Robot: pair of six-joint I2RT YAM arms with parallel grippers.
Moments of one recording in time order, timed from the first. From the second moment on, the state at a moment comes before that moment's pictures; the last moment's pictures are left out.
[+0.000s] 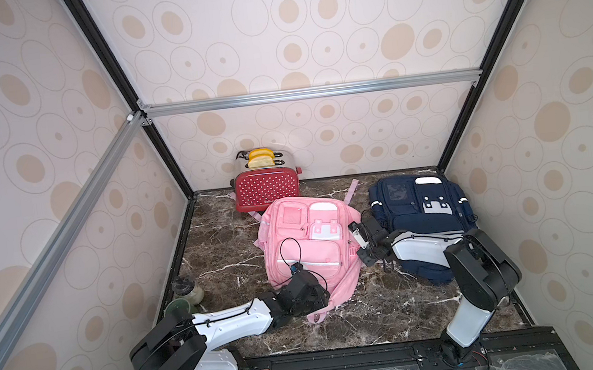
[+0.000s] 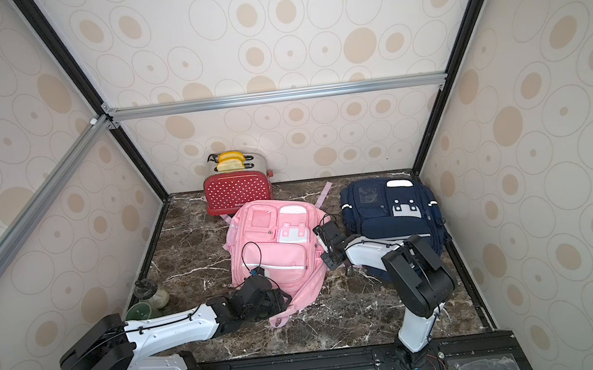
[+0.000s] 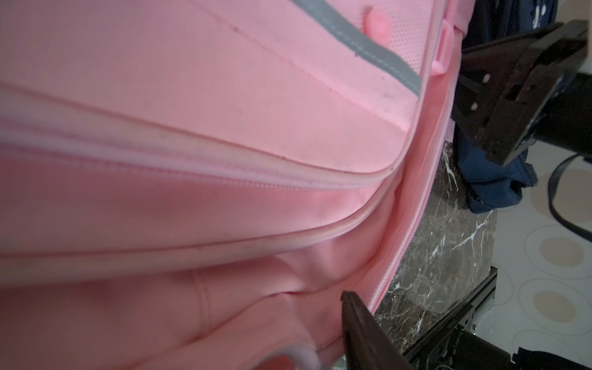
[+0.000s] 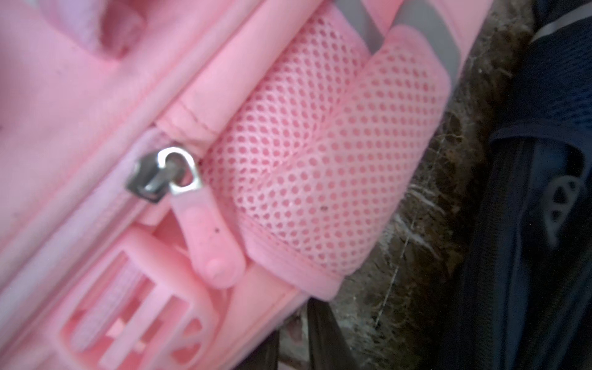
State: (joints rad) left arm -0.95 1.32 0.52 -0.06 0.00 -1.11; right arm 0.62 1.72 0.93 -0.30 0.21 -0.11
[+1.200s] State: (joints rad) left arm -0.96 1.27 0.78 -0.52 -0.35 -0.72; right arm 0.20 1.62 0.94 -0.38 -0.13 -0.03
